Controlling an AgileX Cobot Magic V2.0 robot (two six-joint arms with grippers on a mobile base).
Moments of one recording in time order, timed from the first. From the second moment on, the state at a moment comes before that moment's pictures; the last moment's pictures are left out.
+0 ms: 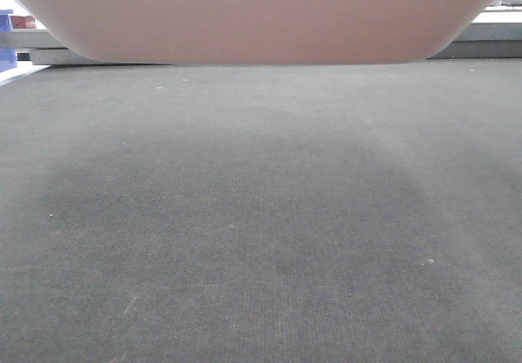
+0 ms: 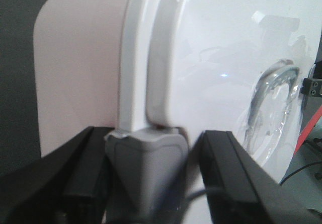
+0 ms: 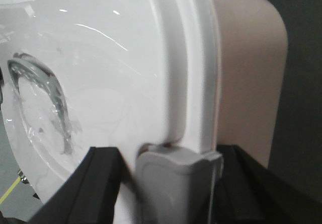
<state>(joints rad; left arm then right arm) 0.04 1.02 -1.06 -1.16 1.10 0.76 -0.18 0.98 -1.03 1.14 1.15 -0.71</state>
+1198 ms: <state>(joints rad) 0.04 1.02 -1.06 -1.16 1.10 0.76 -0.18 0.98 -1.03 1.14 1.15 -0.71</state>
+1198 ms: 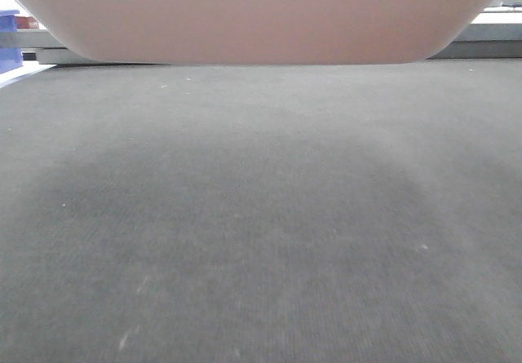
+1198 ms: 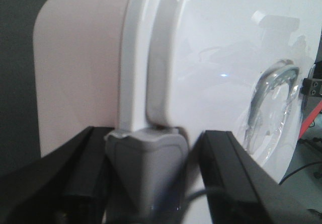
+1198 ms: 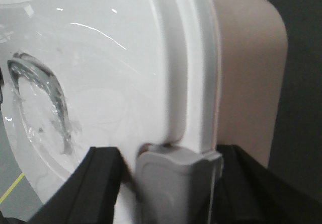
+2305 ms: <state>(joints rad) 0.04 1.01 -1.06 -1.16 1.10 0.76 -0.18 0.98 -1.03 1.14 1.15 -0.71</state>
